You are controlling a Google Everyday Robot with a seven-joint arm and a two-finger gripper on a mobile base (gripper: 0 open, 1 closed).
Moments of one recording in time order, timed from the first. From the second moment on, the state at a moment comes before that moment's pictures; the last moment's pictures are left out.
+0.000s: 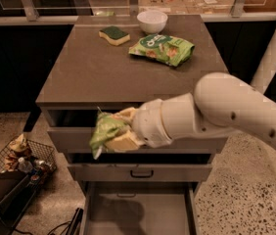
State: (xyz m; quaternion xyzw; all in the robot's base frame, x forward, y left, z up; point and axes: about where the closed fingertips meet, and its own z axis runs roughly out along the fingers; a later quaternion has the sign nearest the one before) arm 0.452 0.057 0.822 -0.57 0.65 0.31 0.40
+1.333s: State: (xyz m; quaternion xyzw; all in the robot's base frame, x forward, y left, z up) arm 0.379 -0.026 0.673 -0.42 0.66 0.40 0.48
